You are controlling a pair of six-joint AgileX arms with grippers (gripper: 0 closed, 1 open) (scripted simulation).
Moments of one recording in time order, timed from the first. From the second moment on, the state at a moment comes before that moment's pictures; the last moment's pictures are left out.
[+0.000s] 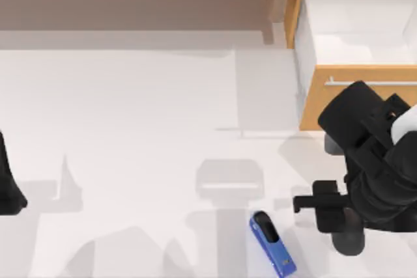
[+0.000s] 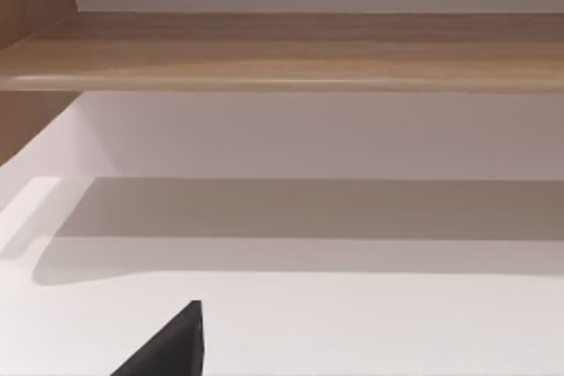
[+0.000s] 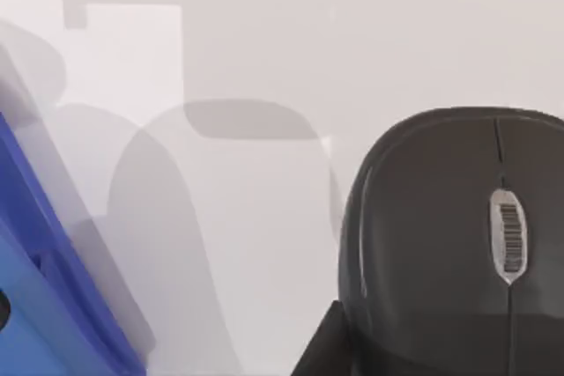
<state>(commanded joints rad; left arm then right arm) 0.00 0.00 0.00 0.00 0.00 0.00 0.65 1.51 0.87 -0.79 0.06 0.64</state>
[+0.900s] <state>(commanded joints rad) 0.00 0.00 0.00 0.00 0.00 0.00 0.65 1.55 0.82 -0.76 0.06 0.63</state>
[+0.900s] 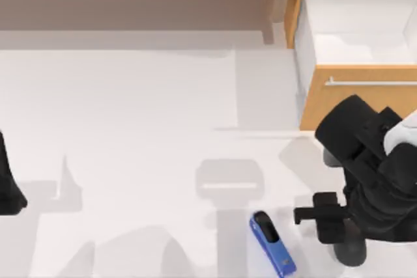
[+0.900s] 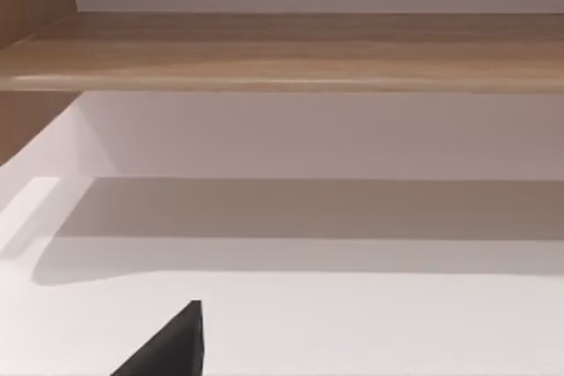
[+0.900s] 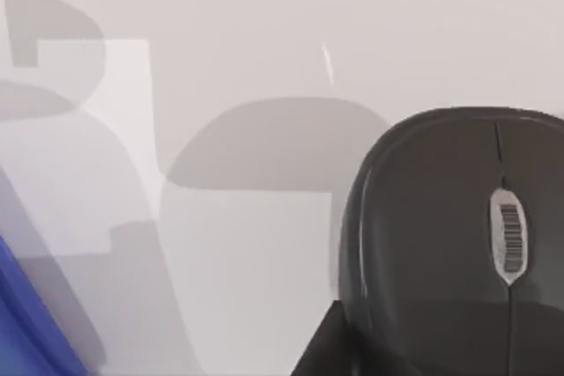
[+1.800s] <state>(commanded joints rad) 0.00 0.00 0.00 0.00 0.00 0.00 0.65 1.55 0.82 -0.76 0.06 0.63</state>
